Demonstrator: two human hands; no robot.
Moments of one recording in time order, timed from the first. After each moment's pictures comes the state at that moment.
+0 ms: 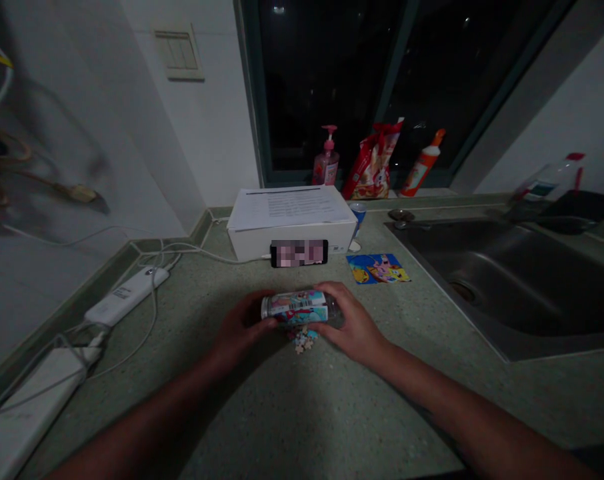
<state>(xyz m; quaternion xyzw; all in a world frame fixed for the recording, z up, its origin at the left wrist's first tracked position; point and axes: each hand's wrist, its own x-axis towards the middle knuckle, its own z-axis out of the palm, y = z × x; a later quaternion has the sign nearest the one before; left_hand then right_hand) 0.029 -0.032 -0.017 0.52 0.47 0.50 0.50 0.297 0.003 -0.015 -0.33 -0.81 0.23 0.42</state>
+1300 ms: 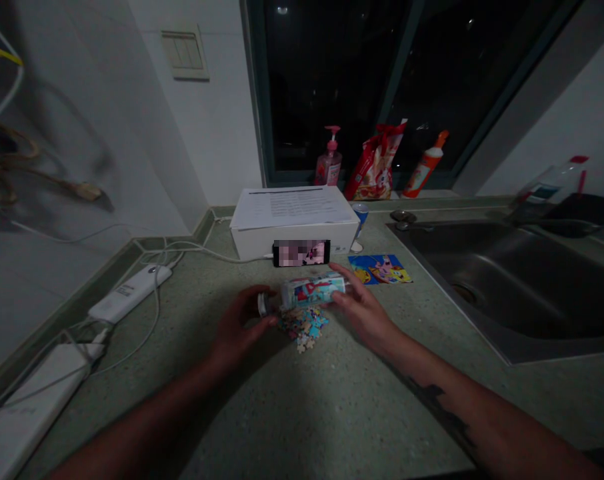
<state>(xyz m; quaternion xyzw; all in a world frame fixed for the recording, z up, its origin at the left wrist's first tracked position) 0.029 -0.036 -0.009 0.55 0.51 0.52 0.40 0.306 0.025 -0.021 -0.33 -0.61 0.53 0.49</state>
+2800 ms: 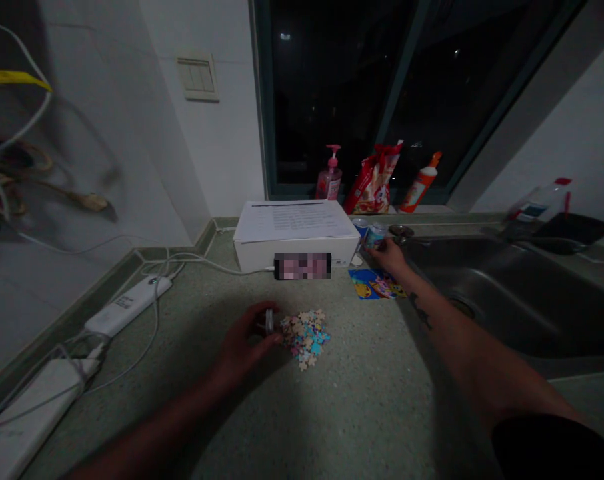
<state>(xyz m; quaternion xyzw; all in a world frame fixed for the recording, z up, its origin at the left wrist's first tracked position) 0.026 -0.034 -0.018 0.58 0.52 0.48 0.40 0.429 0.245 -0.038 -0.67 -0.58 0.17 0.44</state>
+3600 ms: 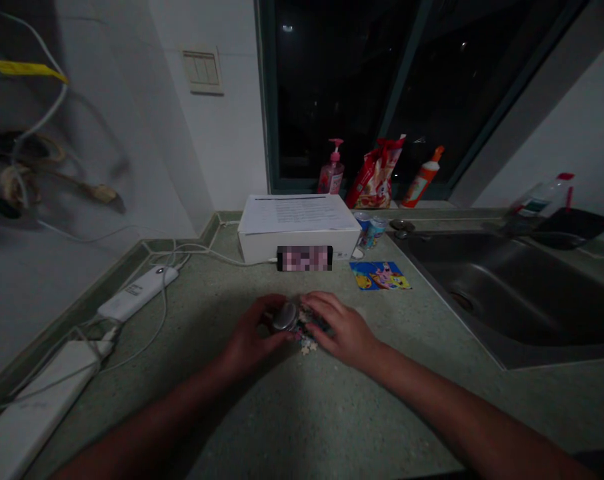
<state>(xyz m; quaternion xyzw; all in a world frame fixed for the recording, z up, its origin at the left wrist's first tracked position) 0.035 -0.041 -0.011 0.62 0.50 0.46 0.39 0.280 0.001 -0.006 -0.25 -0.89 0.11 0.37</state>
